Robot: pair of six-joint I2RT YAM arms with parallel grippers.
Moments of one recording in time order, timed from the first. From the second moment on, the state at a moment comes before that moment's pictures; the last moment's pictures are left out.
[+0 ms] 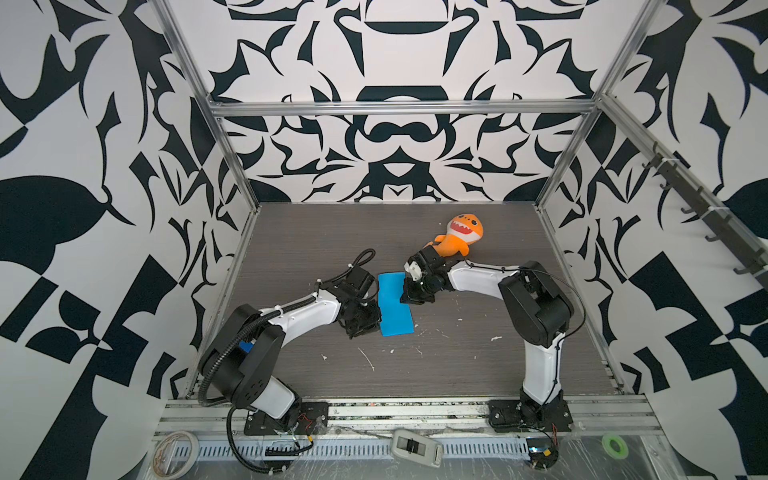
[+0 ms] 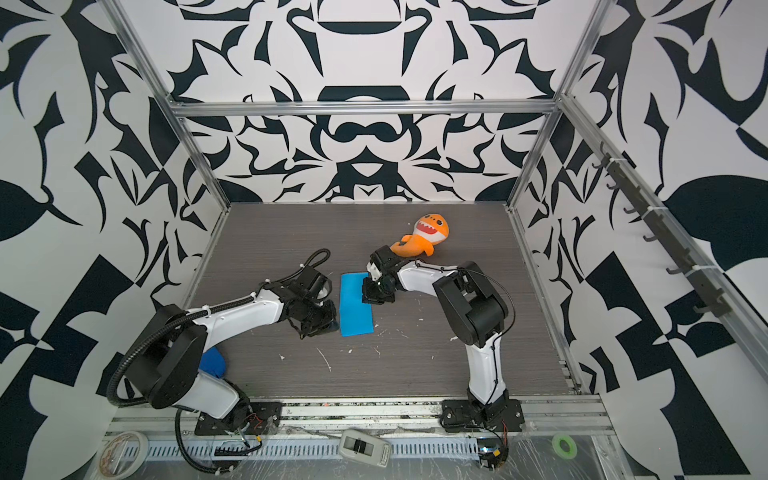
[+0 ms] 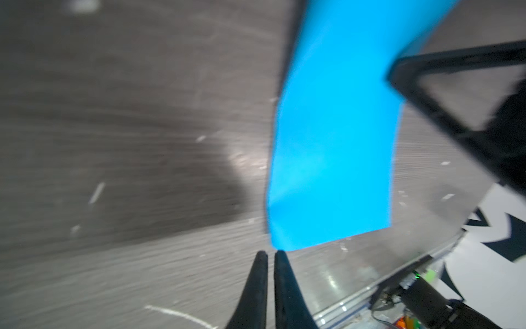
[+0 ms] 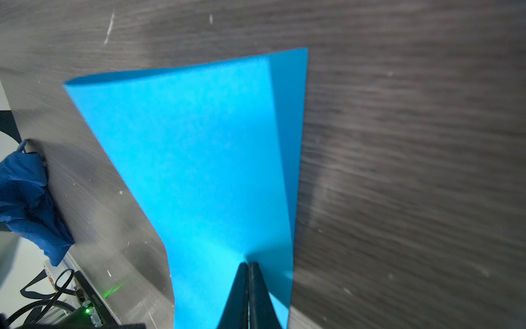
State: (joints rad) left arm -0.64 1.53 0.82 -0.49 0.36 -0.90; right arm 0.60 1.99 1.21 -0.36 -0.43 0.61
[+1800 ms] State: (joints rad) left arm -0.46 1.81 1.02 -0.42 0.37 -0.54; right arm 0.60 1.99 1.22 -0.37 -0.43 0.61
